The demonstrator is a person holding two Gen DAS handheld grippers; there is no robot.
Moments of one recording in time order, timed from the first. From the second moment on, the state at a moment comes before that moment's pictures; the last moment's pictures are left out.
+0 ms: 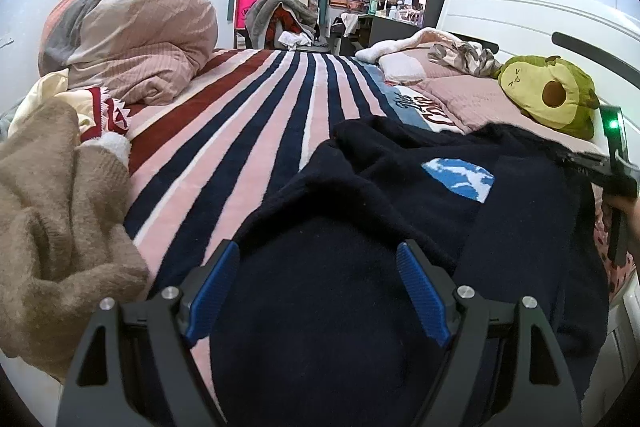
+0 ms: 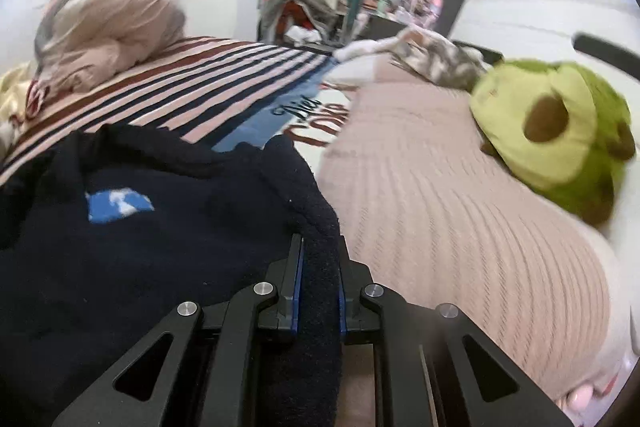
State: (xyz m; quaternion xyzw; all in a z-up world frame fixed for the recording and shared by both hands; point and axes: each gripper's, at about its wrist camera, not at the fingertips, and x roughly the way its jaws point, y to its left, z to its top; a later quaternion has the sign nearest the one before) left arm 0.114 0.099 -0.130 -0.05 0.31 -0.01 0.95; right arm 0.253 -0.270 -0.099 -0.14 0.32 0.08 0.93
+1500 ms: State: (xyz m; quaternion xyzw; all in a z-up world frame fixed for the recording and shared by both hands) left arm 0.022 0.129 -0.216 -0.20 0.45 -0.07 0.87; right arm 0.043 -0.280 -0.191 0.19 0.44 0.32 0.82
